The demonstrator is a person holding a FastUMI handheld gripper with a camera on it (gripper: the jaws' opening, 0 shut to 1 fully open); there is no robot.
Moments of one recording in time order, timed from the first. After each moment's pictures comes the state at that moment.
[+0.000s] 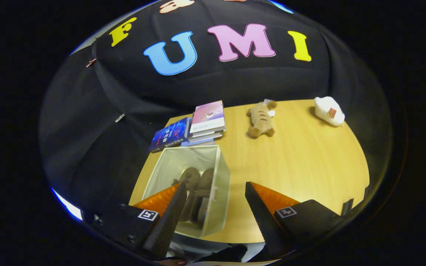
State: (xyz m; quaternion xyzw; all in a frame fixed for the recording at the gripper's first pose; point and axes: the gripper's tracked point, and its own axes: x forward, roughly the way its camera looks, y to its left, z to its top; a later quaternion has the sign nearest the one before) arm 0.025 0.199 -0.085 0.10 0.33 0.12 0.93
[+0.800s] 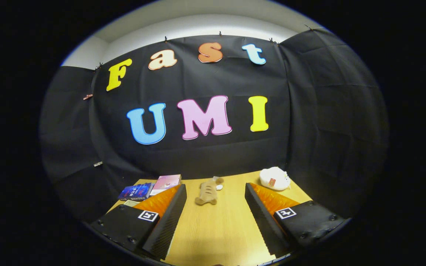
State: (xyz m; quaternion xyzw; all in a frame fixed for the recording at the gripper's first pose) arm 0.034 0.008 0.051 0.08 0.06 0.01 1.00
